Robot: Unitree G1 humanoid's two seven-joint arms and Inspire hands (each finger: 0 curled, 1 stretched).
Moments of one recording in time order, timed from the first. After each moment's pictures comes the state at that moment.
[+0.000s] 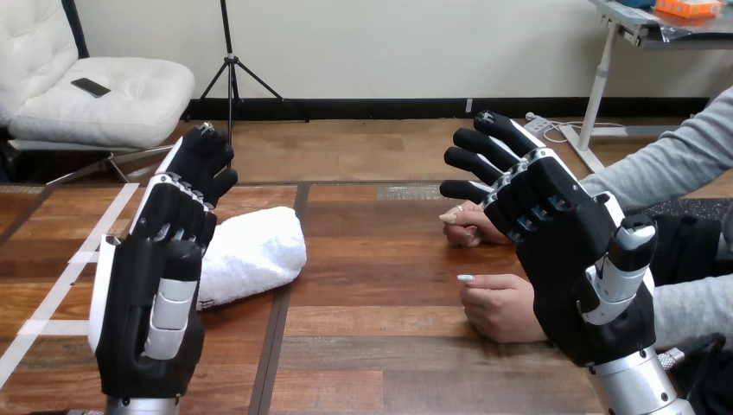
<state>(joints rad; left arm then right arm) 0.20 0.06 0.05 0.03 -0.30 -0.75 -0.32 0.12 -0.09 -0.05 -0.10 0.41 -0.40 0.56</state>
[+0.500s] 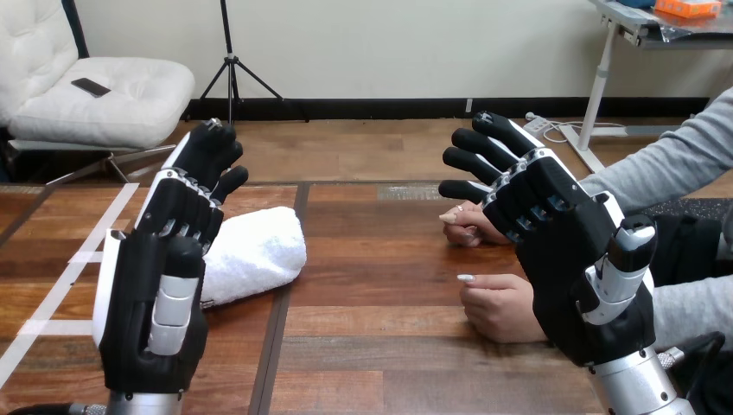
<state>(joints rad) 0.18 0.06 0.05 0.03 -0.30 -0.75 -0.34 0.11 -0.09 -0.05 -0.10 0.41 -0.40 0.57</state>
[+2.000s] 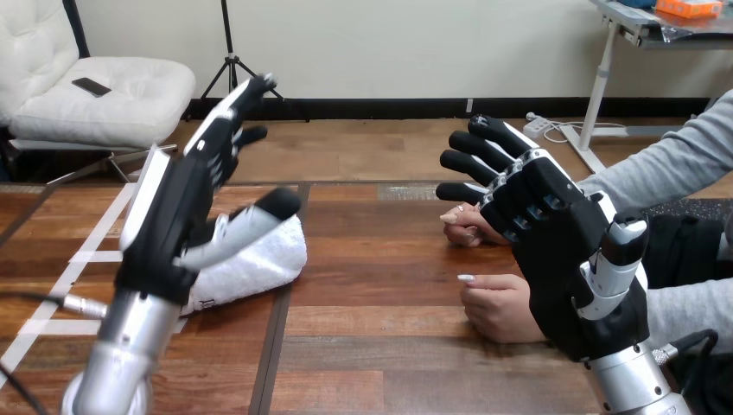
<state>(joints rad) -0.14 0.24 0.10 0.18 0.01 -0.60 -0.25 0.09 -0.09 -0.05 -0.05 0.41 -0.41 0.57</state>
